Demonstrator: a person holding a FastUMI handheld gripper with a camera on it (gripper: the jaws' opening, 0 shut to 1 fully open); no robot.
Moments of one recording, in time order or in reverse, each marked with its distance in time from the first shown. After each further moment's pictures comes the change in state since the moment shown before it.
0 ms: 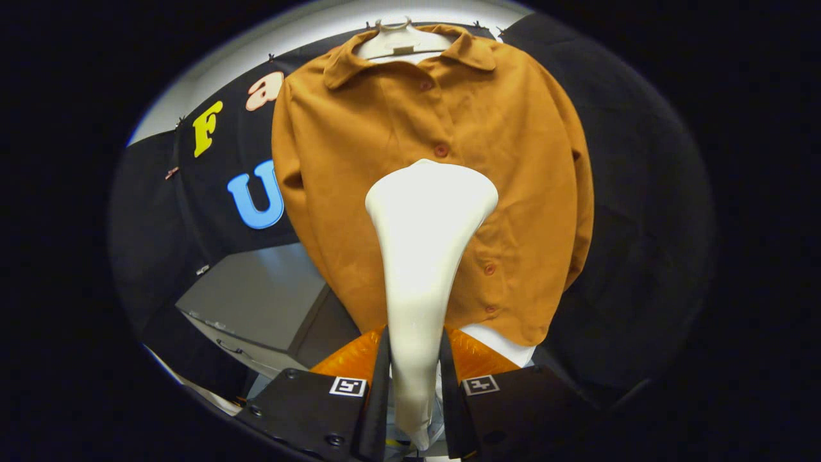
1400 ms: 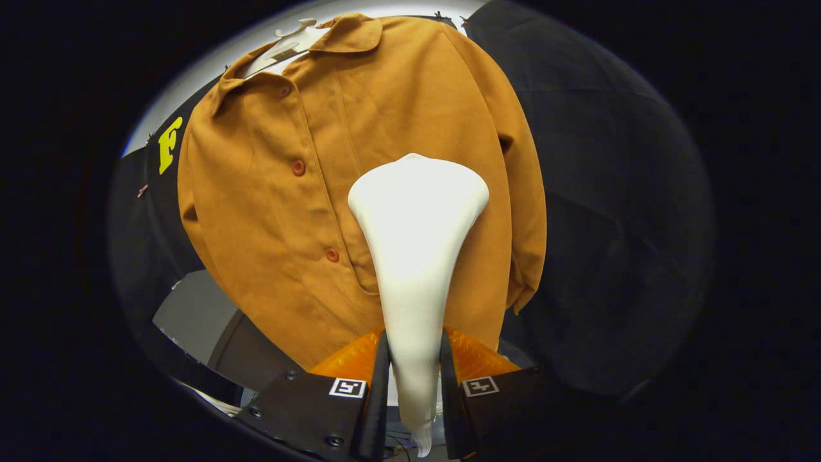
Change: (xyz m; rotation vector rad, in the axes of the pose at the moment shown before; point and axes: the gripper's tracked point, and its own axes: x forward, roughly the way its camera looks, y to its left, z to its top) arm 0.069 -0.116 -0.015 0.061 0.082 -0.085
